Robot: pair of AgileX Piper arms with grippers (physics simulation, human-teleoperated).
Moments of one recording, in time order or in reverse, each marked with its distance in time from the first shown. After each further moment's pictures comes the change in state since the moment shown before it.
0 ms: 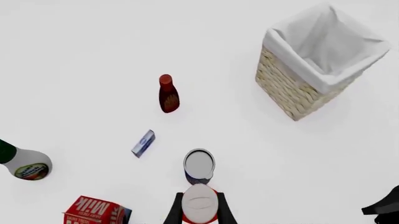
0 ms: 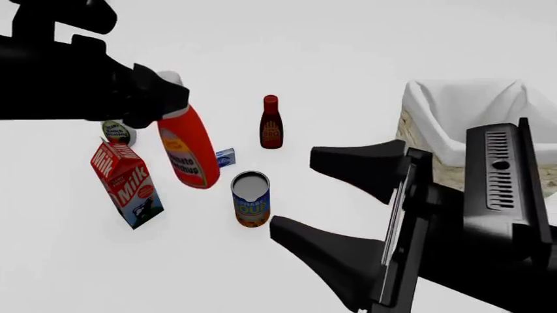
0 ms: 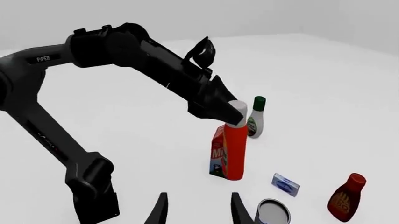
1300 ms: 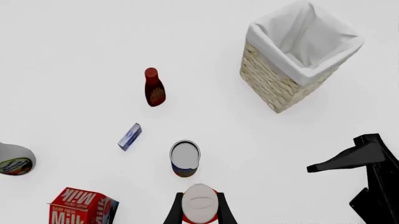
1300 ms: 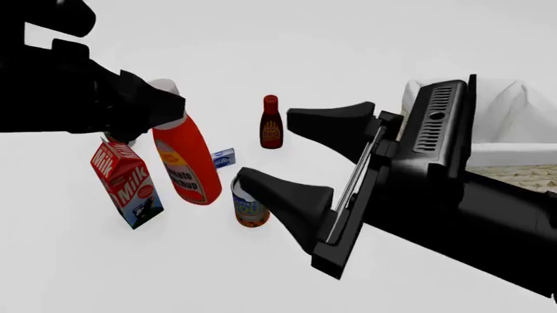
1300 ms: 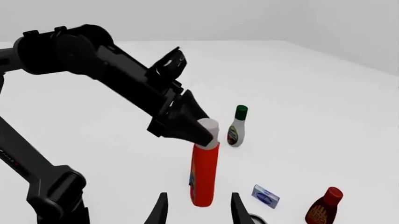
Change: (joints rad) left arm -0.062 -0.058 0.001 0.067 -0.050; right arm -0.063 0.142 -0.109 -0.042 -0.066
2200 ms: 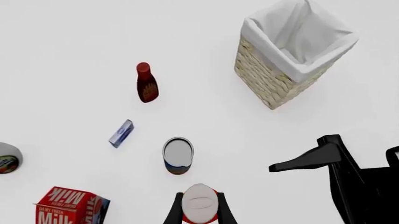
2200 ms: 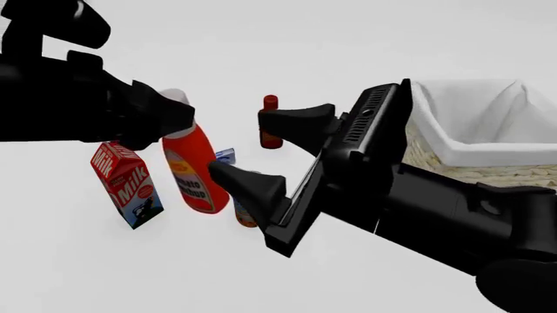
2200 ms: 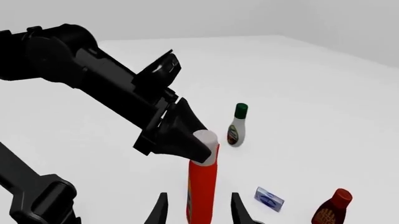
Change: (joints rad) left arm -0.028 0.009 0.022 -0.013 -0.031; right arm -0.016 0.145 -0.034 -0.101 0.023
